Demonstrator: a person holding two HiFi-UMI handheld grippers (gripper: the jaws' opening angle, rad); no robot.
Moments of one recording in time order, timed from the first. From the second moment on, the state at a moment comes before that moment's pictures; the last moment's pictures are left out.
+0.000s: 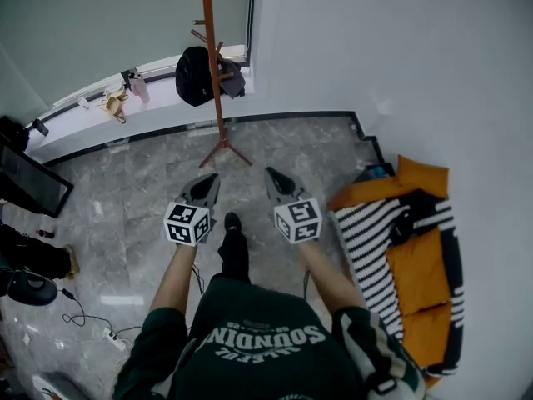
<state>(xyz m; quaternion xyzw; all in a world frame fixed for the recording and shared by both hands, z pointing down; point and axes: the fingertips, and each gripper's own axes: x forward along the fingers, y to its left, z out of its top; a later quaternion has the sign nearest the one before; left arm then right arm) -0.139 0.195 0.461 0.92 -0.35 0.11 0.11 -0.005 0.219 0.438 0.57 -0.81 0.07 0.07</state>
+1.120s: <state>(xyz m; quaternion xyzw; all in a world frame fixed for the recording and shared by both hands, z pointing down) -0.094 -0.163 0.449 0.93 -0.32 0.12 0.12 0.009 -0.138 0.432 0.57 -0.81 0.09 0.10</state>
